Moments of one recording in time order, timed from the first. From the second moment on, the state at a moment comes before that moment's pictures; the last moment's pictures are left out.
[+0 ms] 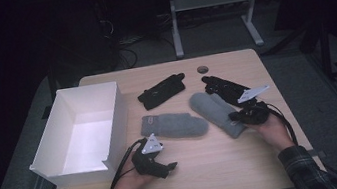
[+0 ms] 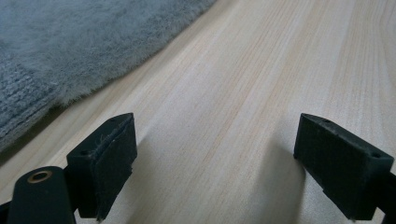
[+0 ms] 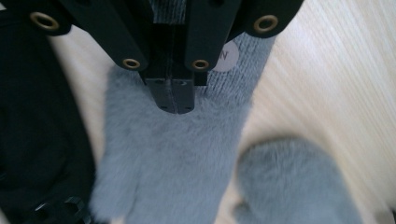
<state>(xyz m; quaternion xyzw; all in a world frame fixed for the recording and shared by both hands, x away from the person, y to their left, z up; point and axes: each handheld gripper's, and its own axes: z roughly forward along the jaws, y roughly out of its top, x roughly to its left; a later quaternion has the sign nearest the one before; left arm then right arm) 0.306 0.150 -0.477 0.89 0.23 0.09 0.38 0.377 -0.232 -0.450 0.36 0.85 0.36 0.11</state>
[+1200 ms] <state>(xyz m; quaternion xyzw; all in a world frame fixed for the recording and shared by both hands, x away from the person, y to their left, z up) 0.306 0.150 -0.478 0.89 0.23 0.09 0.38 0.312 -0.278 -0.442 0.39 0.85 0.32 0.12</state>
